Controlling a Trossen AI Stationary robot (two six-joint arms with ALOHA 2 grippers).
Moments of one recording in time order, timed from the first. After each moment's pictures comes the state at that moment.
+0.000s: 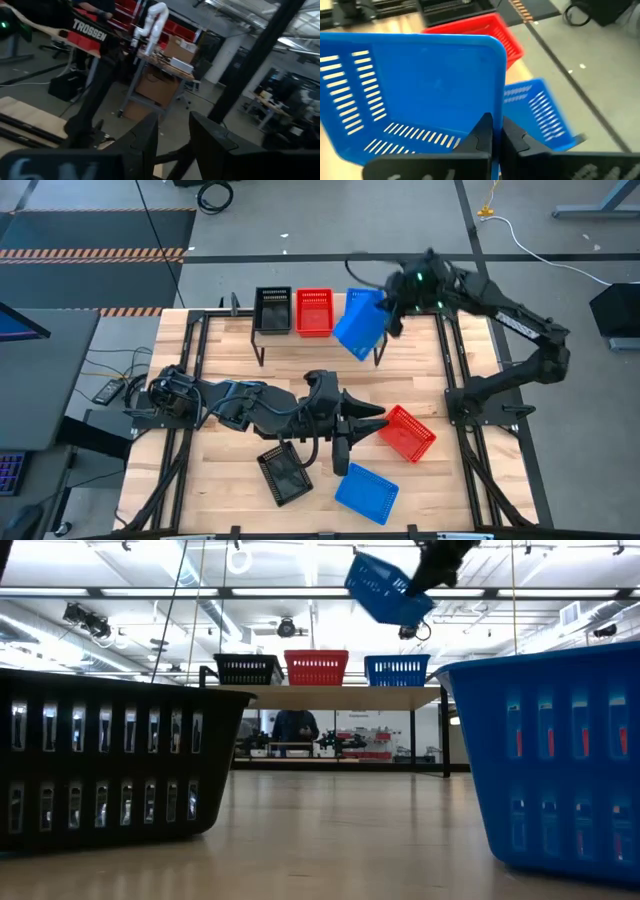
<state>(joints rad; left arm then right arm) -0.41 1.96 2.36 -0.37 -0.49 -0.46 -0.52 1.30 1.53 -0.92 -0.03 -0.13</state>
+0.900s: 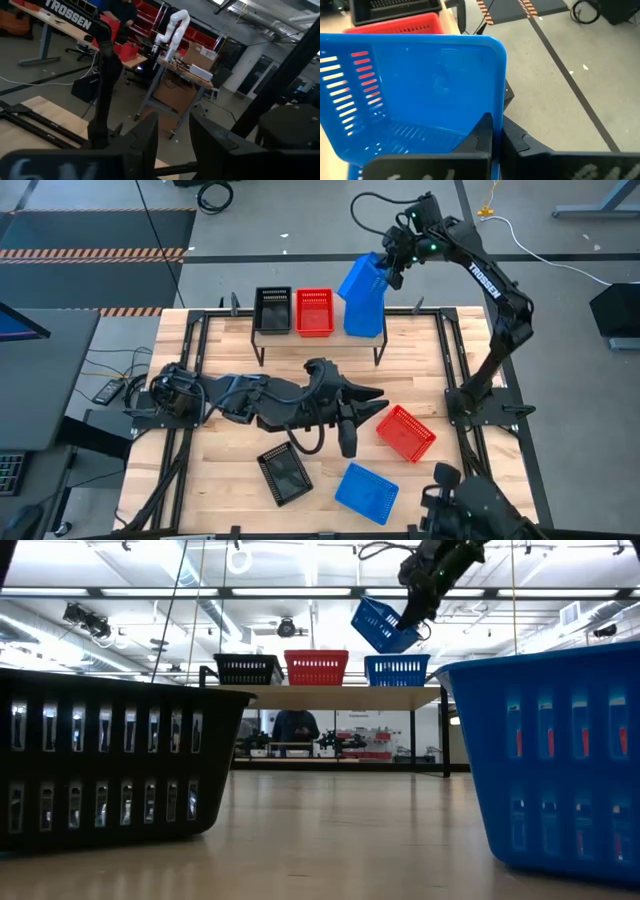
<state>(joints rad) -0.37 1.96 2.36 -0.39 -0.57 -0.49 -0.95 1.68 1.93 -1.06 -0.40 -0.49</state>
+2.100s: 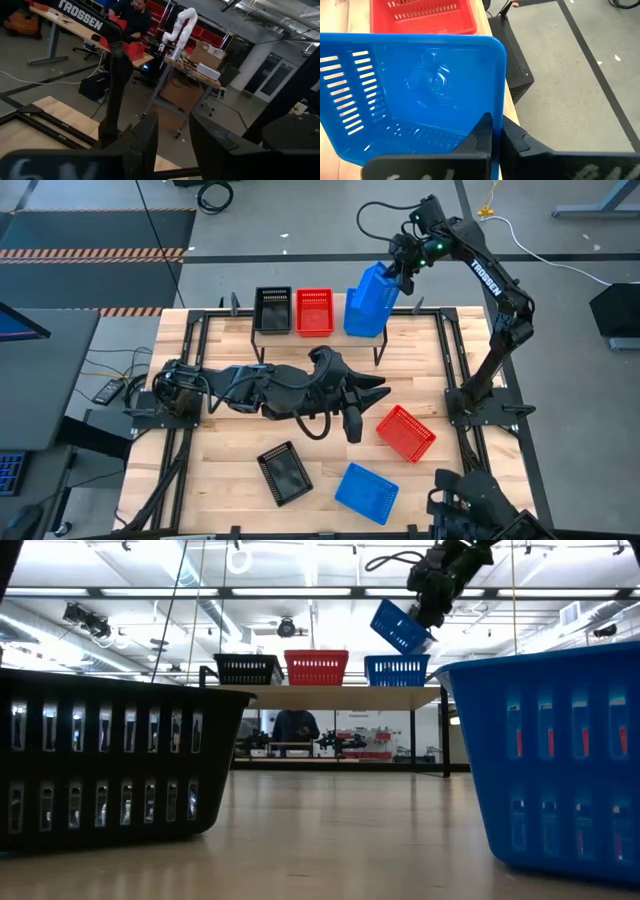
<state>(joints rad) -0.32 1.96 2.36 -0.42 -0.54 -0.49 -1.00 1.68 1.93 -1.22 -0.49 -0.64</state>
